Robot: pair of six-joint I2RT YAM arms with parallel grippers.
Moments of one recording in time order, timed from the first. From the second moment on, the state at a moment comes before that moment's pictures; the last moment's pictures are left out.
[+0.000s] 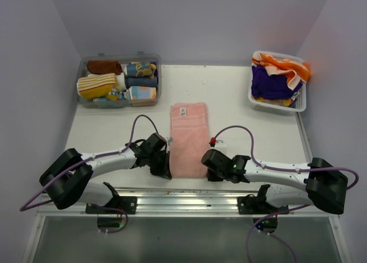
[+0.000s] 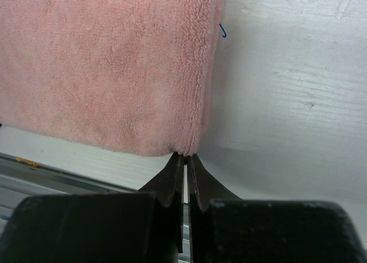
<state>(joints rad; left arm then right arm) -0.78 1.36 0.55 -0.32 0.32 -0.71 1.10 1.21 0.55 -0.45 0.27 1.01</state>
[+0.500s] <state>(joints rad) -0.78 1.30 0.71 -0.41 0.25 -0.73 1.08 1.15 0.68 -0.55 0.35 0.96</state>
